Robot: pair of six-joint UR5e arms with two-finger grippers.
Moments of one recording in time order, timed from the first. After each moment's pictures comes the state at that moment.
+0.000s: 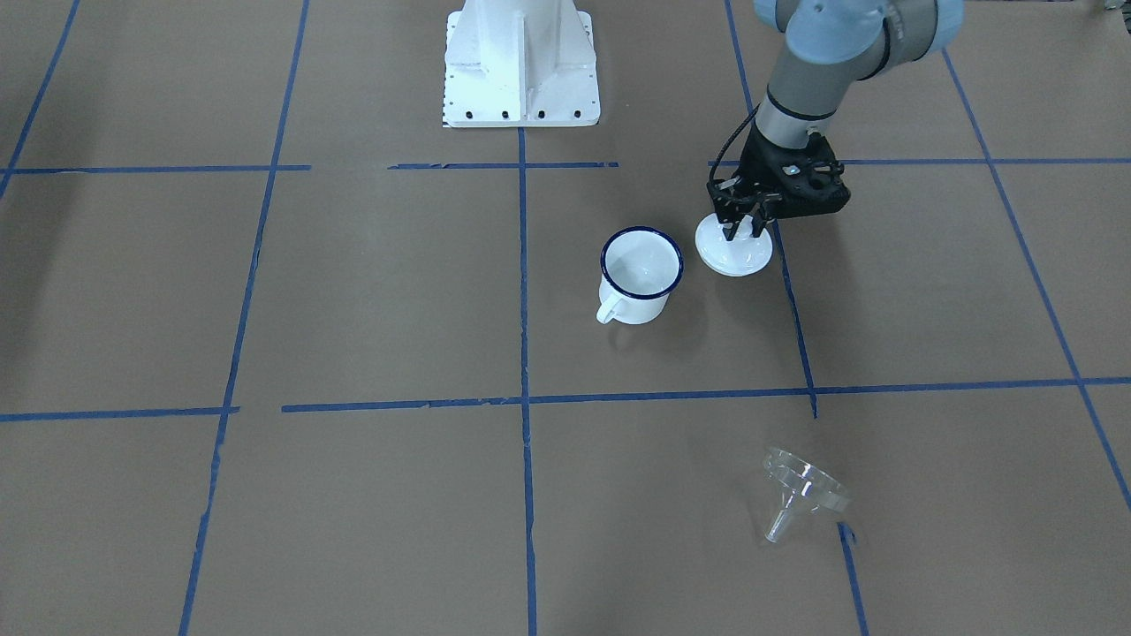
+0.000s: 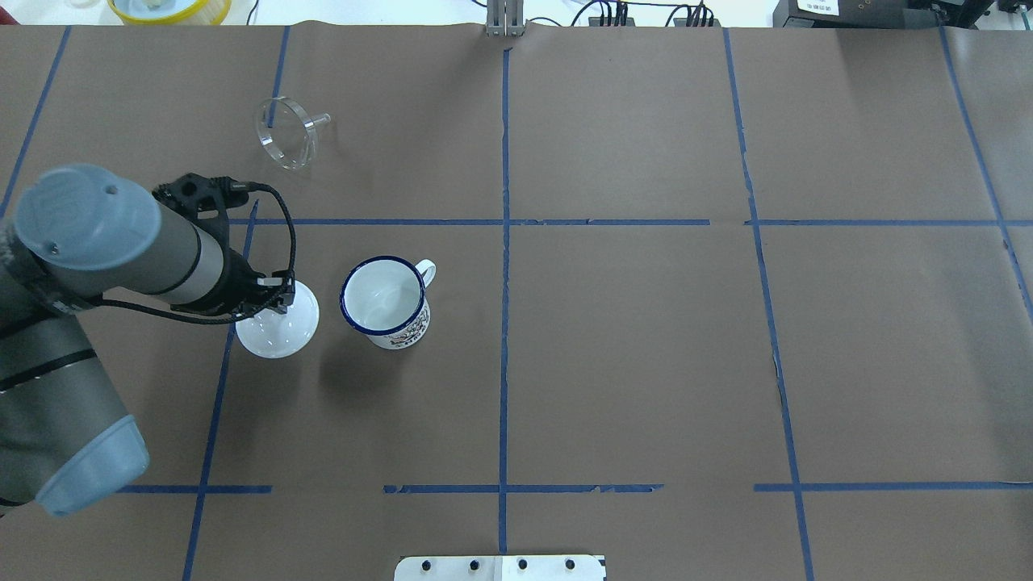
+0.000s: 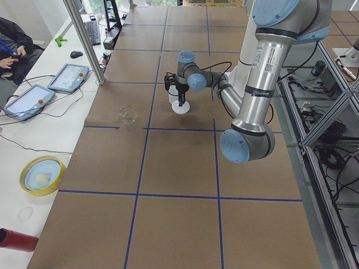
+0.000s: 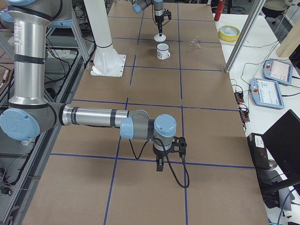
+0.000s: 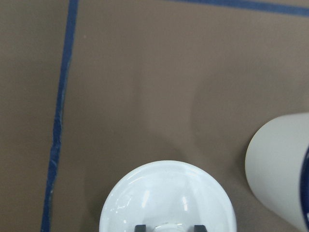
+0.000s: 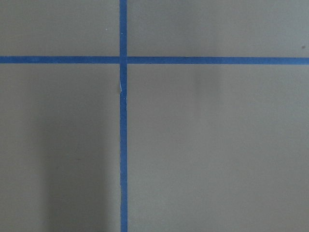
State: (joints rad) left arm -0.68 -1.84 -2.07 -1.56 -1.92 -1.23; right arm 1.57 -1.68 1.65 -1.57 2.29 0.01
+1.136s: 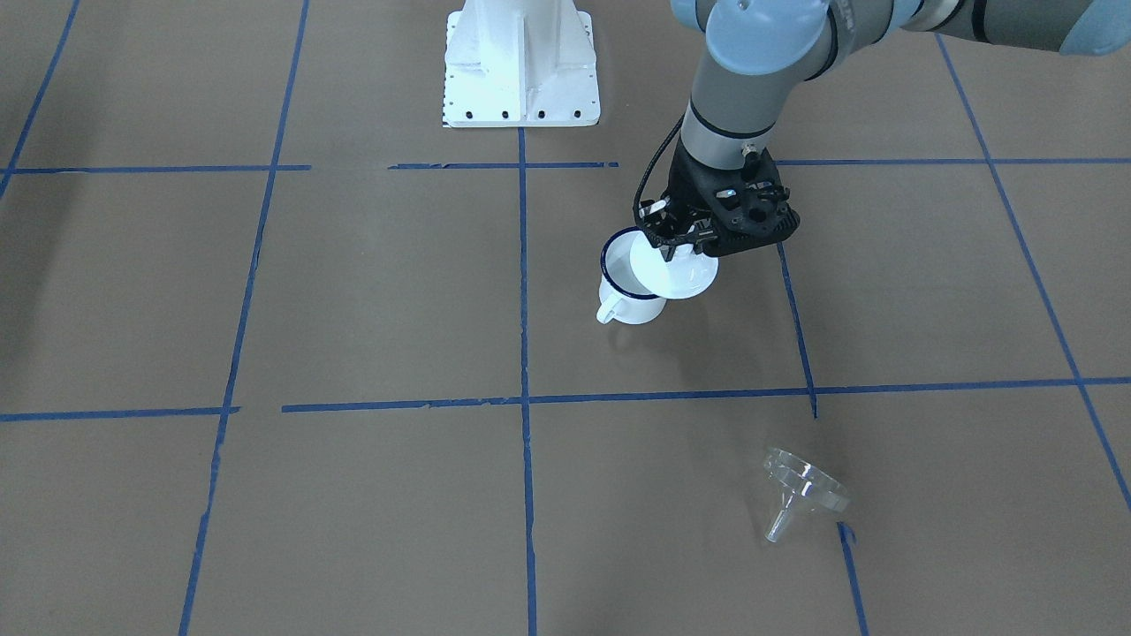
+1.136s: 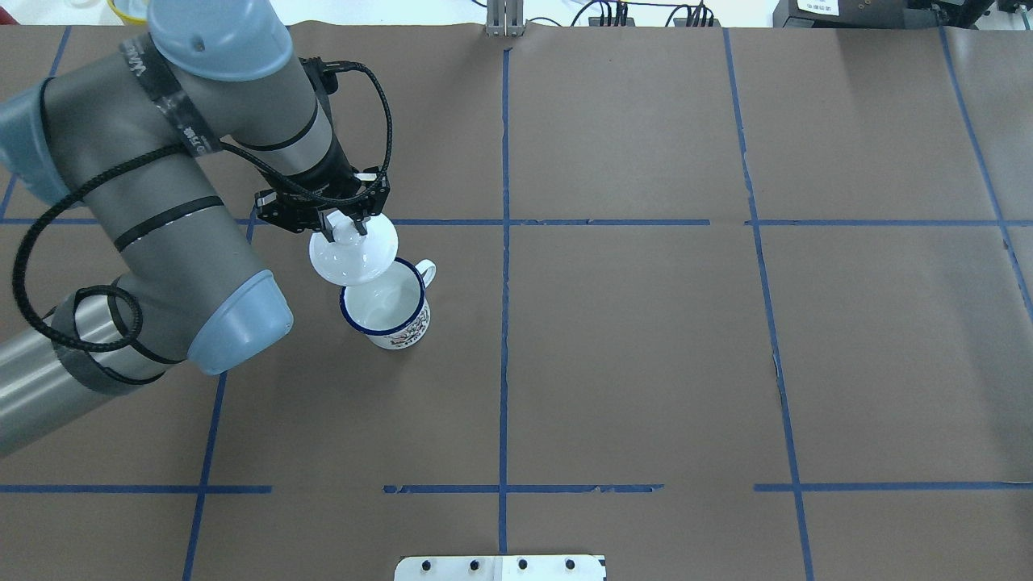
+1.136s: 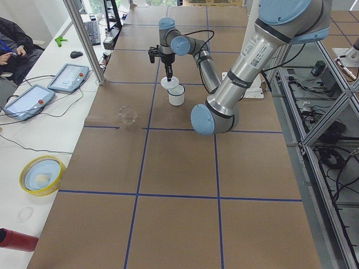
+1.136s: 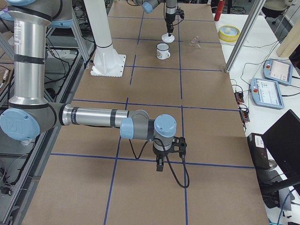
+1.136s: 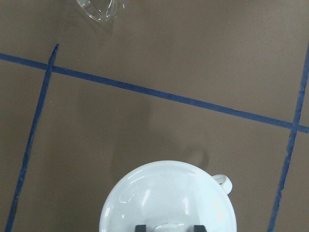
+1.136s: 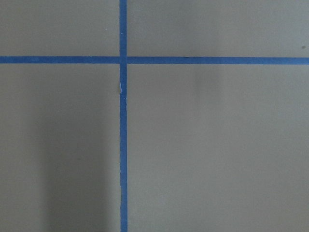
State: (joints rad) left arm -0.75 -2.26 -1.82 -1.31 -2.05 -1.25; right arm 1.57 -1.68 1.65 -1.57 2.29 0.01
